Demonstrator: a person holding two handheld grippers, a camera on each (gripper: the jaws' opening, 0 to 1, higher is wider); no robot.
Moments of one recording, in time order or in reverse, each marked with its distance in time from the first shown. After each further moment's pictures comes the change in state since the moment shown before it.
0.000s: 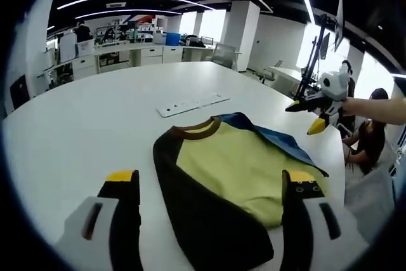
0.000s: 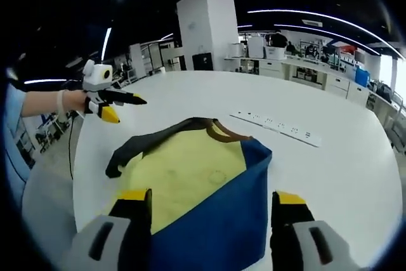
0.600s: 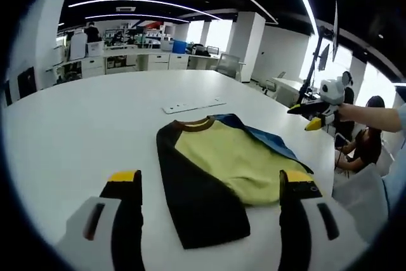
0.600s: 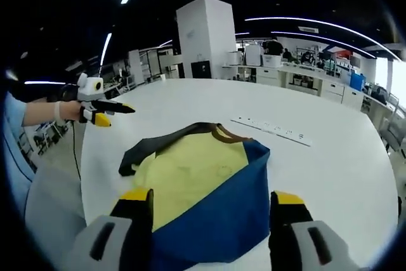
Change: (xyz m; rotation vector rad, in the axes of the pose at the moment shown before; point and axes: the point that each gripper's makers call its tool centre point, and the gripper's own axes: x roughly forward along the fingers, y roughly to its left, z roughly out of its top) left arm -0.063 -0.017 -0.022 -0.036 -0.063 0.036; right arm -0.038 0.023 -0.011 0.009 -0.051 -0.018
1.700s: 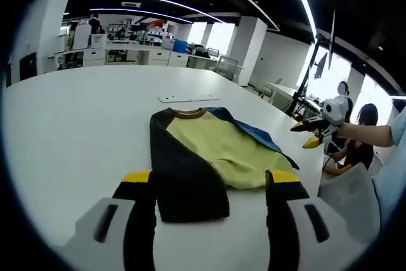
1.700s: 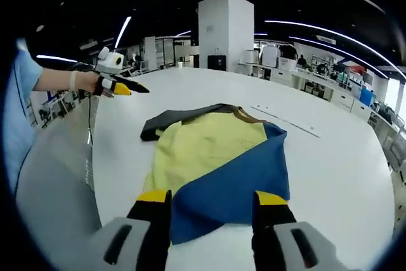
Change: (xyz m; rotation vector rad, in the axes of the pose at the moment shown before) left arm -0.022 -0.023 -0.036 -0.103 -0.033 -0.038; right arm -0.032 0.052 -0.070 -0.116 0.021 0.047
